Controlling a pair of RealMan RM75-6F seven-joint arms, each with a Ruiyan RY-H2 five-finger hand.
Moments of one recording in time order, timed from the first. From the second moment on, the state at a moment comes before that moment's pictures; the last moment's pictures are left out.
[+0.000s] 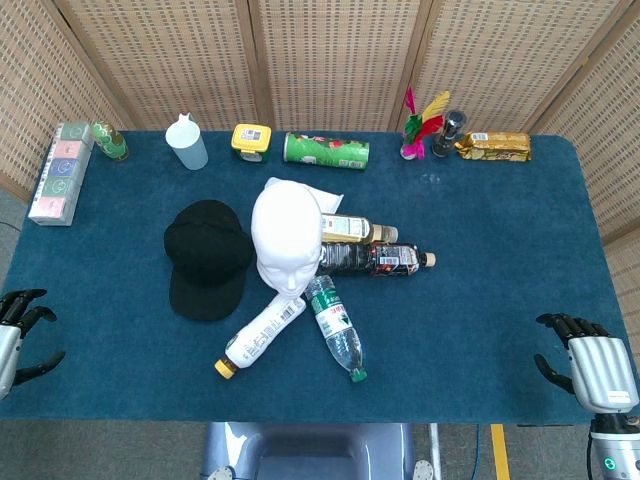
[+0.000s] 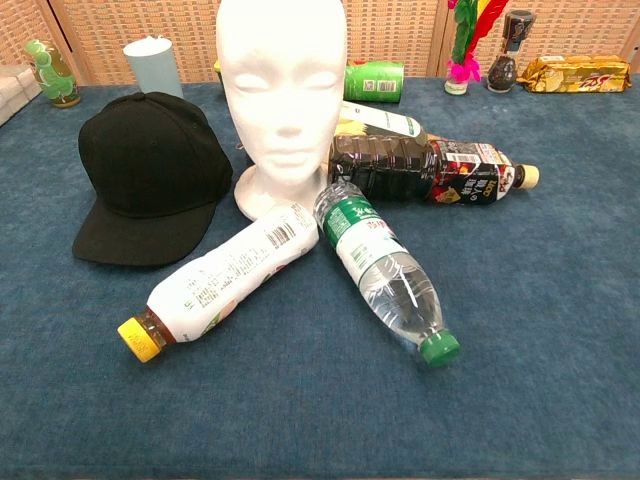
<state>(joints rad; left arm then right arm) -0.05 -1.02 -0.02 -1.75 1.57 1.55 0.17 0.05 -1.13 0.06 -1.62 -1.58 1.55 -0.11</state>
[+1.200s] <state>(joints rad) -0.09 -1.04 -0.03 -1.71 1.56 1.50 0.17 0.04 -1.11 0.05 -1.64 -1.59 1.57 -0.12</state>
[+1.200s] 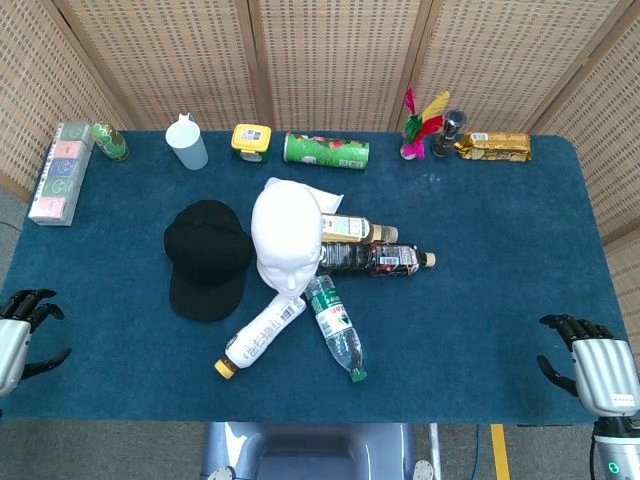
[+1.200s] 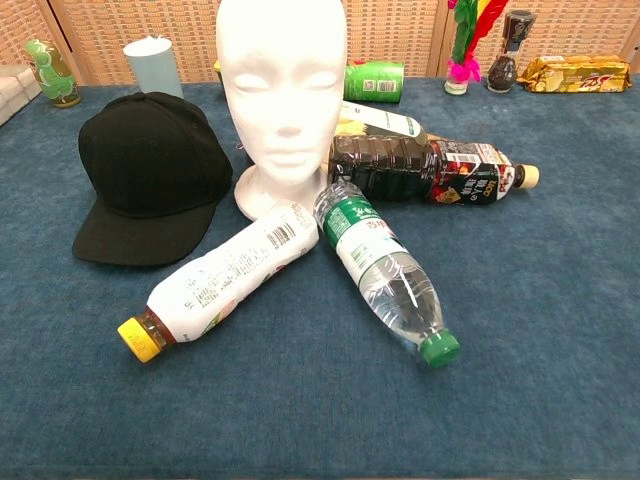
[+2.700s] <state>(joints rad) -0.40 -1.51 -0.08 -1.27 1.52 1.20 0.22 0.02 -1.11 0.06 -1.61 -1.55 1.57 -0.11</state>
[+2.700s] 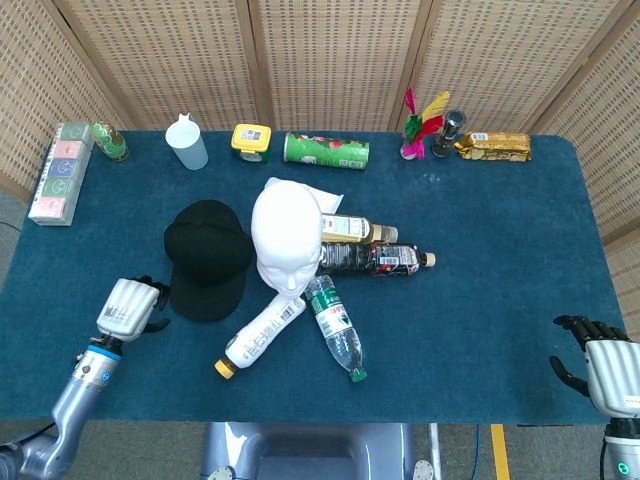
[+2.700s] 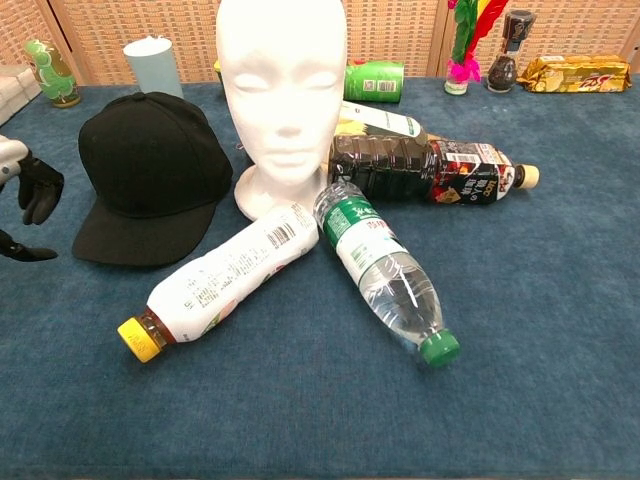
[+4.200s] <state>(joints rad) -0.52 -1.74 -0.12 -1.02 1.53 1.25 0.13 -0.02 -1.09 0.07 -1.57 -1.52 1.62 -0.06</state>
